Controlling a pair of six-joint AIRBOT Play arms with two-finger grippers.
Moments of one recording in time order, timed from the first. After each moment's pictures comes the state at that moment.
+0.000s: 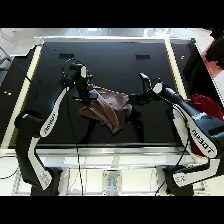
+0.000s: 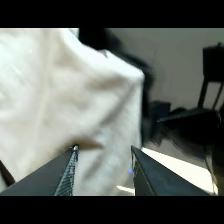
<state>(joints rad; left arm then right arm) -0.36 -1.93 1.82 1.47 -1.62 -1.75 0.25 -1.59 1.18 -1.03 0.82 1.39</state>
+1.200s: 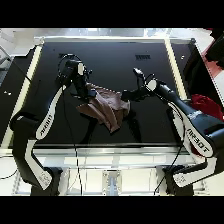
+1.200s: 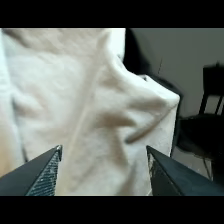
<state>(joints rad) -0.35 -1.88 1.82 1.48 -1.60 -1.71 0.31 -1.63 1.28 -1.06 0.84 1.46</state>
